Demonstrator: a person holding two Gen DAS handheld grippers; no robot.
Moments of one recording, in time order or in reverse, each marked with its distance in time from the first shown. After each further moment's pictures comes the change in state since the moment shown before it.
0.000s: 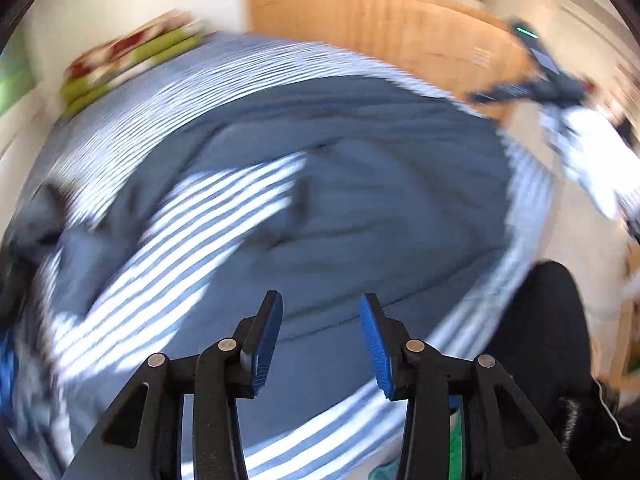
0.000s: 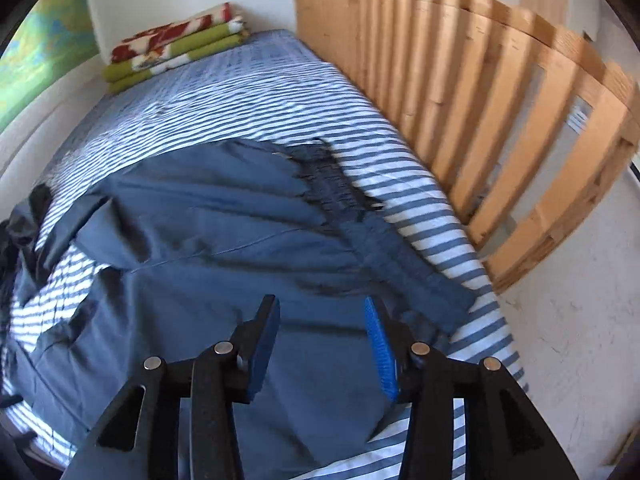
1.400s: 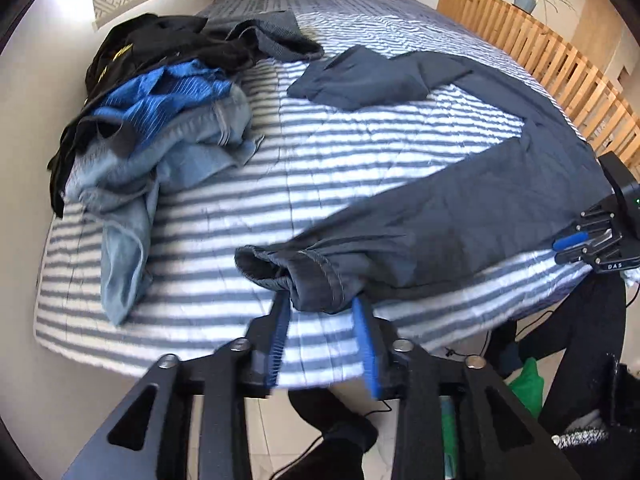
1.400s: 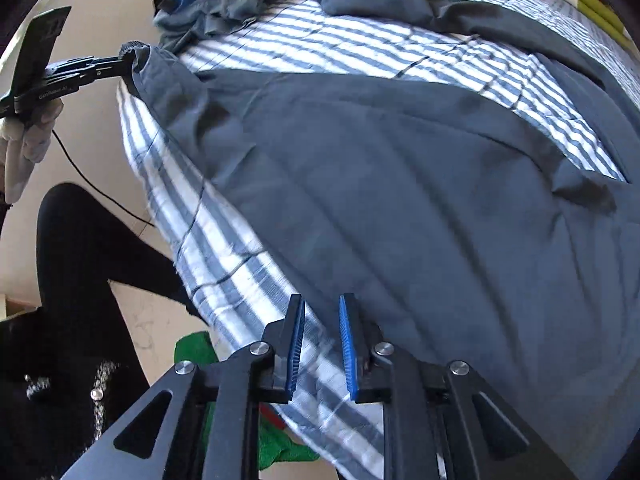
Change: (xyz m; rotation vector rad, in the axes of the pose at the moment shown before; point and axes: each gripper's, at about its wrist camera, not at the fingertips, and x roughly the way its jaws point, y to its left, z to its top) left arm -0.137 0.216 -0.235 -0.408 0.117 0.183; right arm 0.010 0.352 -0.195 -0.884 0.434 0.573
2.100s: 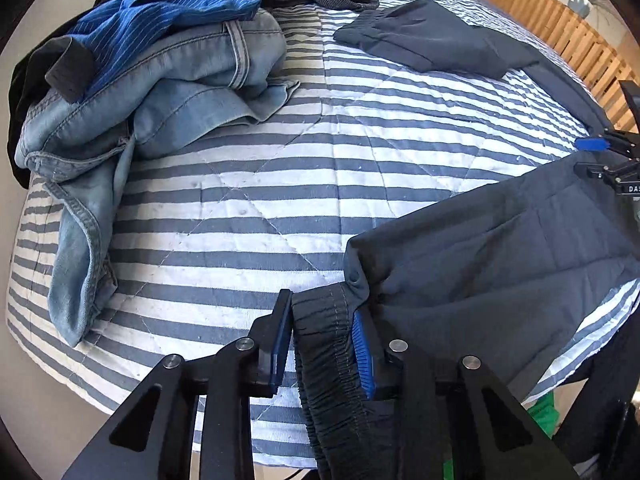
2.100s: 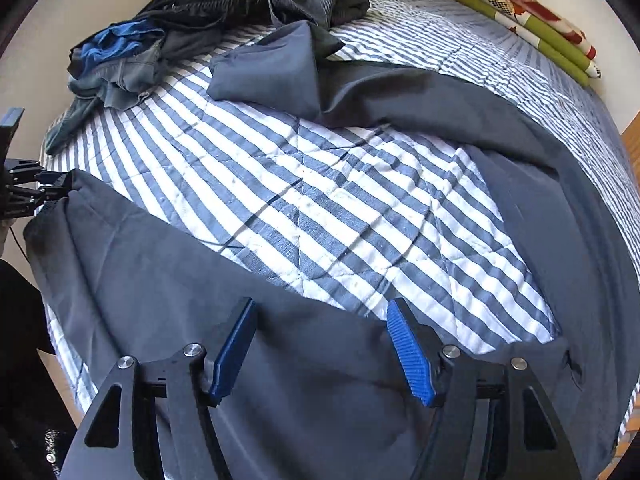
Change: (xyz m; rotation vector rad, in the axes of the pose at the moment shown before) left arm 0.100 0.029 0.031 -0.092 0.092 0.052; right arm 0.001 -0.088 0.114 0.019 -0.122 -0.250
